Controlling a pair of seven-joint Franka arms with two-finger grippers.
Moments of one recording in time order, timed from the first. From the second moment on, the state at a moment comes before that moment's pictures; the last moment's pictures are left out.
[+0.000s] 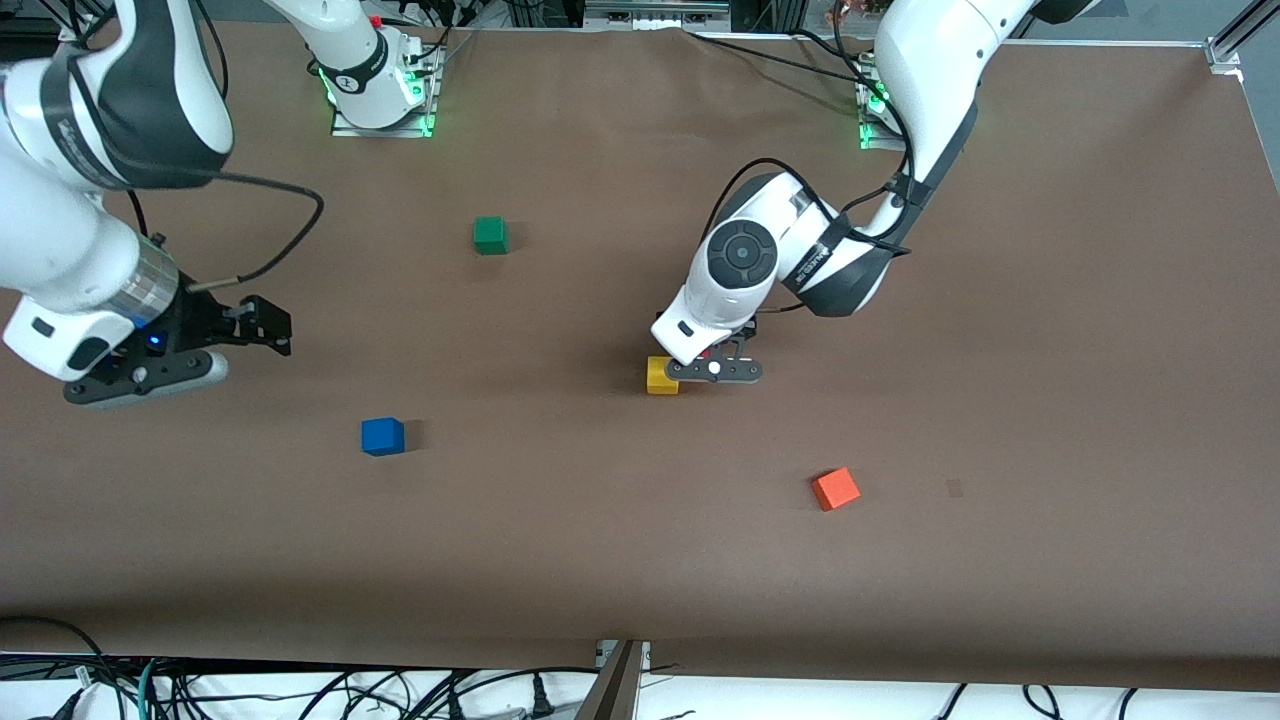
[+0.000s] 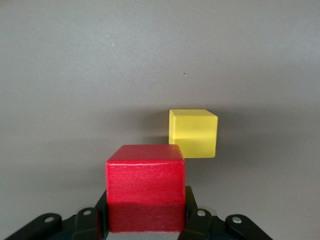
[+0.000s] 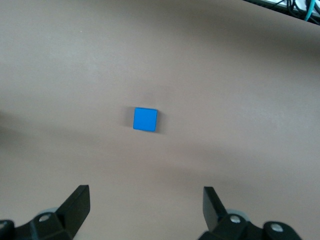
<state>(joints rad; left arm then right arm) -0.37 0.64 -0.34 -1.55 0.10 2.11 -0.71 0.12 0.28 0.01 -1.52 -0.02 1.84 -0.12</state>
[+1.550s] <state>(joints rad) -0.55 0.82 -0.26 -1.35 0.20 2.11 -0.78 0.13 0.76 0.01 -1.49 0.07 2.31 -0.09</state>
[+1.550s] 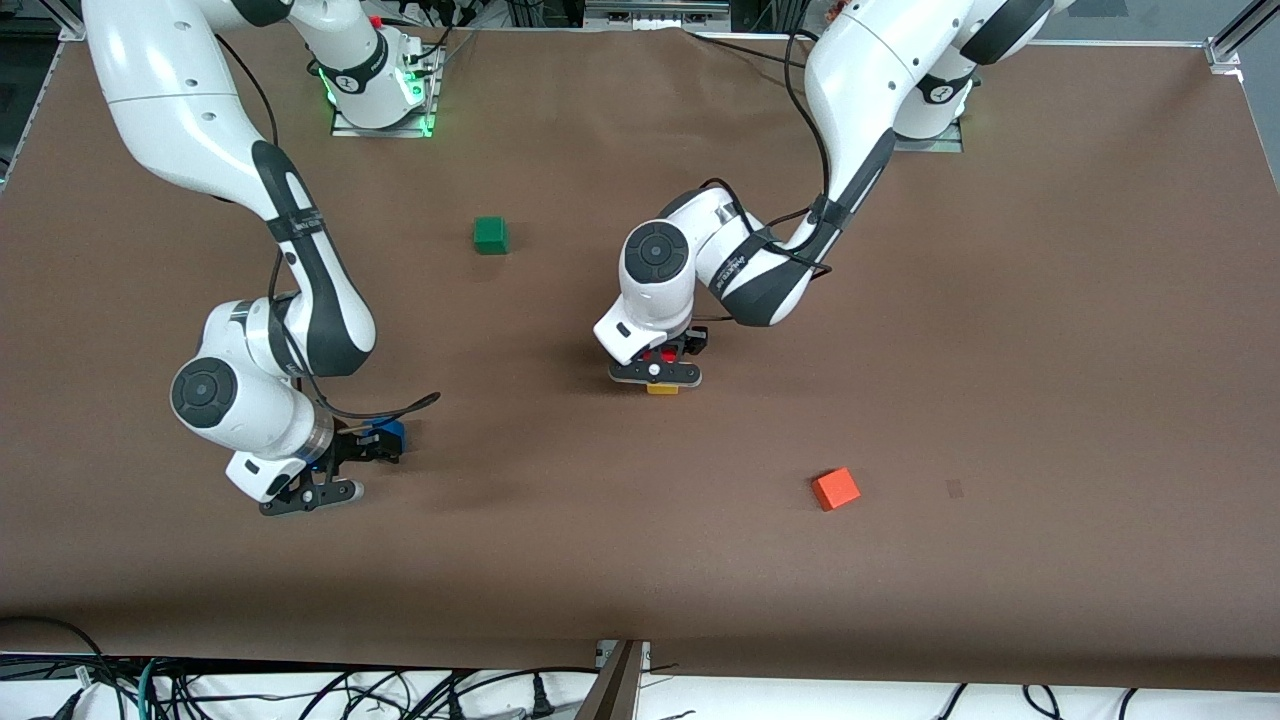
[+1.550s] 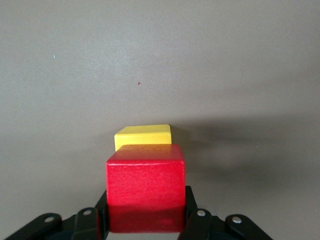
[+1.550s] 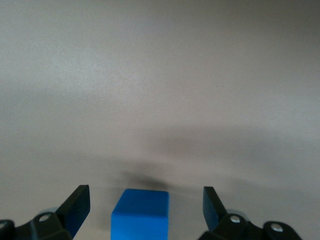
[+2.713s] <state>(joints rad) -0.50 0.77 -0.22 -1.18 0.20 1.85 -0.78 0.13 0.79 0.01 -1.49 0.12 2.30 -0.09</state>
